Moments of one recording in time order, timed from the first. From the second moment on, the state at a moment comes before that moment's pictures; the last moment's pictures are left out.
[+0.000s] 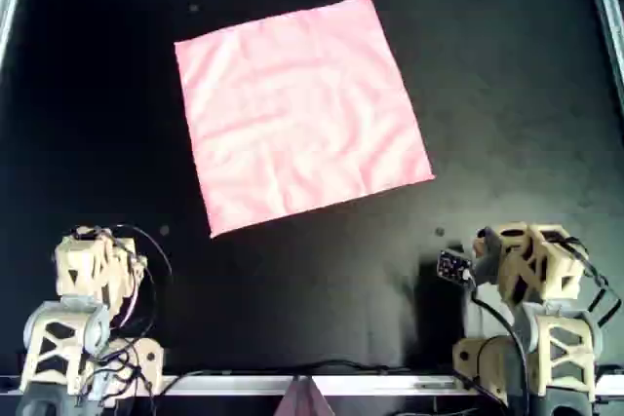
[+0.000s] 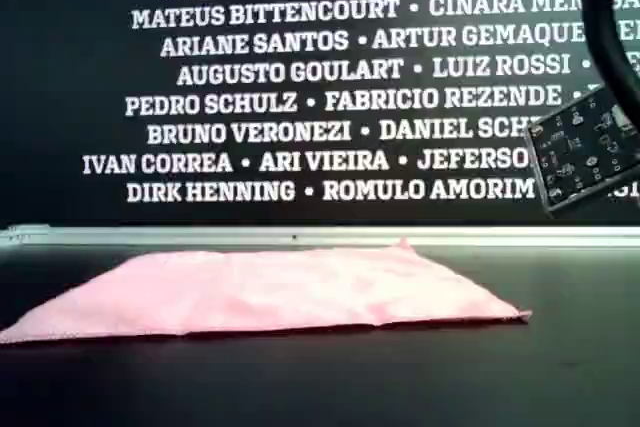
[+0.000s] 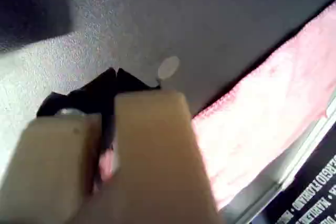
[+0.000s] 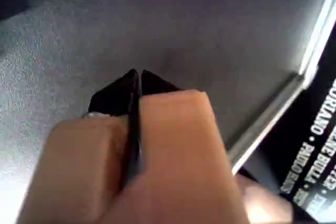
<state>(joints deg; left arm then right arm) -2.8 177.6 173.5 49.2 1.2 0.6 -3.7 176.7 173.4 49.1 -4.0 -2.0</state>
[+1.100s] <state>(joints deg) -2.8 177.6 173.5 49.2 0.8 0.8 -3.7 176.7 173.4 49.1 -4.0 -2.0</state>
